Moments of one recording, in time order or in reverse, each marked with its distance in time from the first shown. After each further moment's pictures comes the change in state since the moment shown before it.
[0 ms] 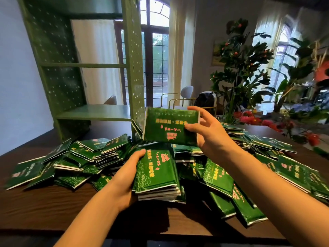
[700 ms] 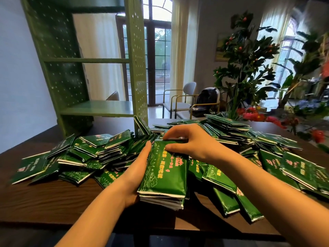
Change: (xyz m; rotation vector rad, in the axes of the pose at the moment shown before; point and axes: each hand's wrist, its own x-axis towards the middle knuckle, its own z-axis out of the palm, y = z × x) left_hand 0.010 -0.007 0.000 0.076 -0.138 -0.027; right_hand -0.003 0.016 0.014 -0.964 -0.313 -0.074
